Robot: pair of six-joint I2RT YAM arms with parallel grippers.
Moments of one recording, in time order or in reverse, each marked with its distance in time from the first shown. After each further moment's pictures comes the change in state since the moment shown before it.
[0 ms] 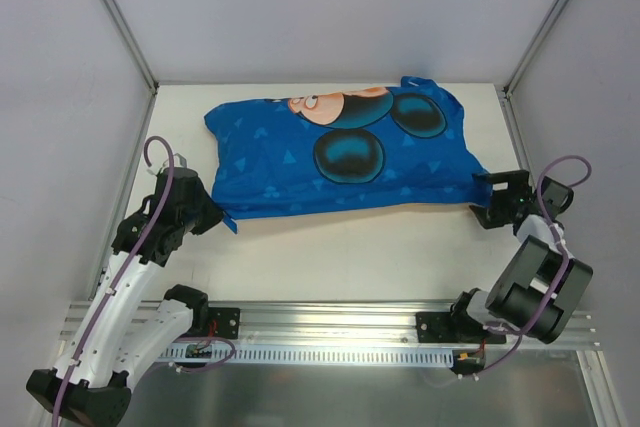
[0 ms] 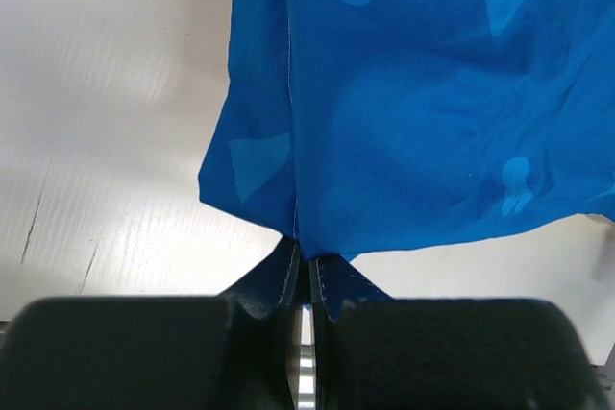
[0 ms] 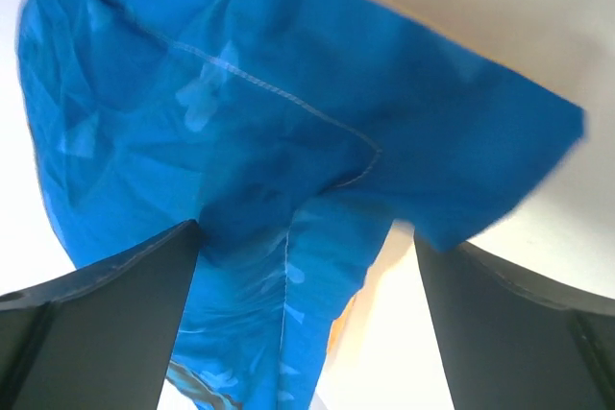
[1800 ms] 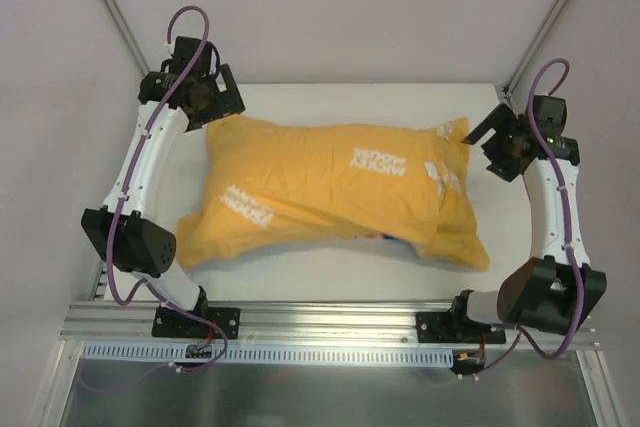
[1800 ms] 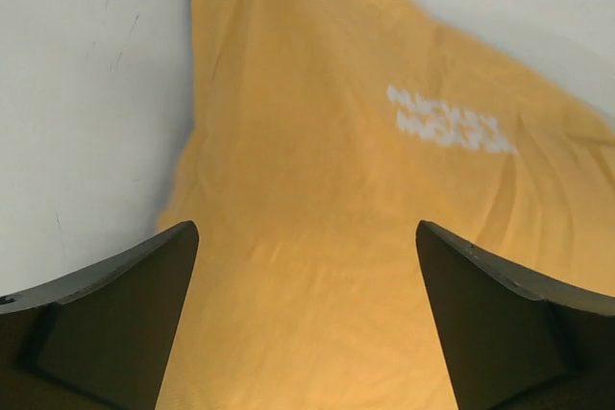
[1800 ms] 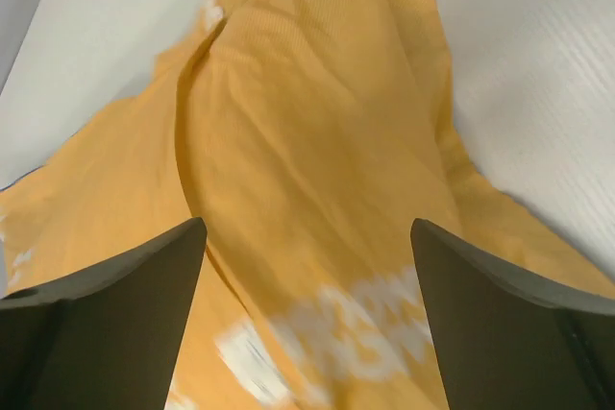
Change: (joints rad) left arm 0.113 0.895 0.989 -0.141 -0.072 0.312; right arm 0.383 0.076 0.740 -0.725 0.419 -0.439
